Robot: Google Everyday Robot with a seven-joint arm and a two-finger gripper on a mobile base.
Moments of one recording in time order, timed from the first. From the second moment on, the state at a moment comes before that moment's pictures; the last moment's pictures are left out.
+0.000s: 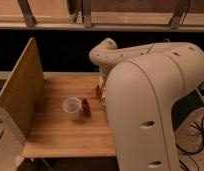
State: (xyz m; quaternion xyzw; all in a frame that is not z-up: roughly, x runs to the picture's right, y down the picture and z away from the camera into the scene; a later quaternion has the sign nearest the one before) arm 0.075 -0.032 0.829 -0.14 0.23 0.55 0.79
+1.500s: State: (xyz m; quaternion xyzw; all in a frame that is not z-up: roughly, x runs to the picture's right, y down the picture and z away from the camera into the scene) arm 0.066 0.055 0.794 -0.19 0.25 0.53 0.78
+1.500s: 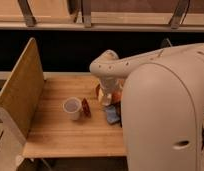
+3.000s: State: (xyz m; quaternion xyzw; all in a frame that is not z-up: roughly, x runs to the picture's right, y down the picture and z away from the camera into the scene) arm 0.050 0.150 0.881 -0.30 0.25 0.52 0.76
